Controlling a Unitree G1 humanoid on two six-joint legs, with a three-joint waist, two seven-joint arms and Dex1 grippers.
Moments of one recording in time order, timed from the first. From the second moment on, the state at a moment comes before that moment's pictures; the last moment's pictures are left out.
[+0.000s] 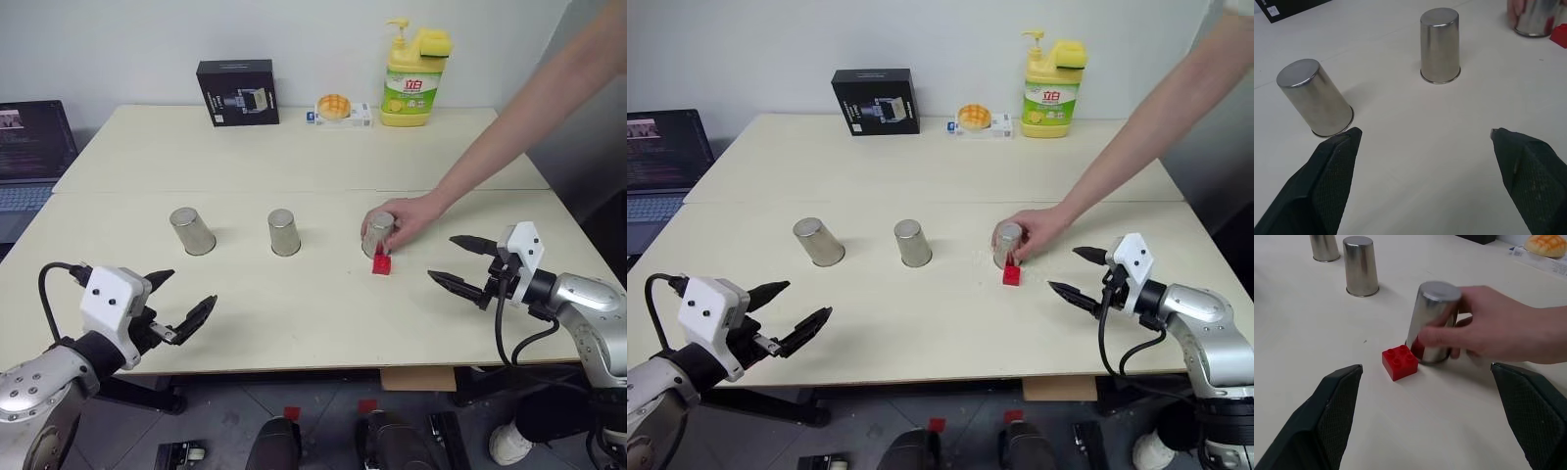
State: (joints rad) left arm 0.31 0.67 0.53 -0.66 -0.50 0.60 -0.61; right arm -0.21 -0.70 -0.13 -0.13 0.41 0.31 0.94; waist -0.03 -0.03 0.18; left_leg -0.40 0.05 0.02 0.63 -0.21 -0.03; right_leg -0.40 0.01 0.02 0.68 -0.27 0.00
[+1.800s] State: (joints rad) left arm -0.12 0.69 0.22 -0.38 -0.44 0.65 -0.60; right arm -0.27 -0.70 0.00 -0.40 0.46 0.52 0.92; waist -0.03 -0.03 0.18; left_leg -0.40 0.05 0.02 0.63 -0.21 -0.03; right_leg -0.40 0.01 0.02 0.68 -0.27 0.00
